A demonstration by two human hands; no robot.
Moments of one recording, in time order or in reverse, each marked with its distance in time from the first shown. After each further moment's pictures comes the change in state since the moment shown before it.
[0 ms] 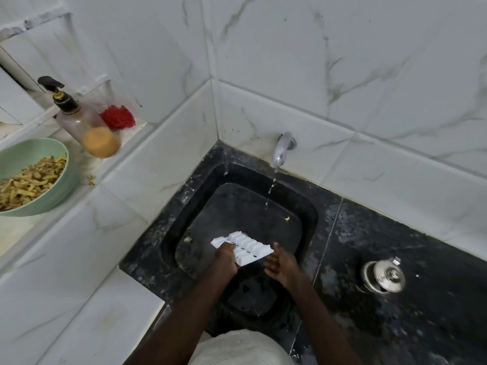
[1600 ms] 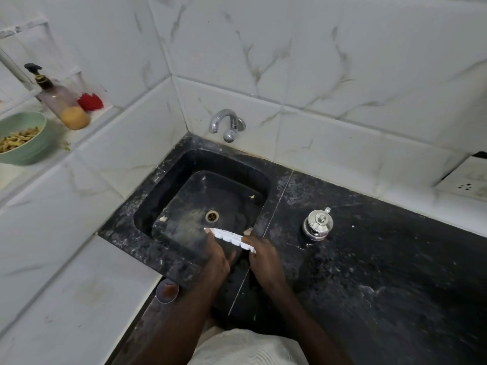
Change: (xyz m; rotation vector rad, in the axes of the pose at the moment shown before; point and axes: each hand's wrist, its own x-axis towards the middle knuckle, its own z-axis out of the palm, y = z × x) left_hand -0.138 -0.160 0.055 -0.080 0.184 0.196; right_hand -0.134 0.078 -0.146 -0.899 0.143 -1.215
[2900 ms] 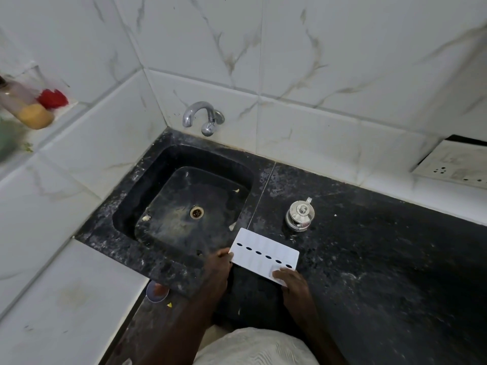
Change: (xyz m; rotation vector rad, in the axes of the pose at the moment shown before) left_hand -0.024 -0.072 -0.006 0.666 -0.007 0.249; right_hand -0.112 0.157 -0.033 -0.102 0.003 0.076
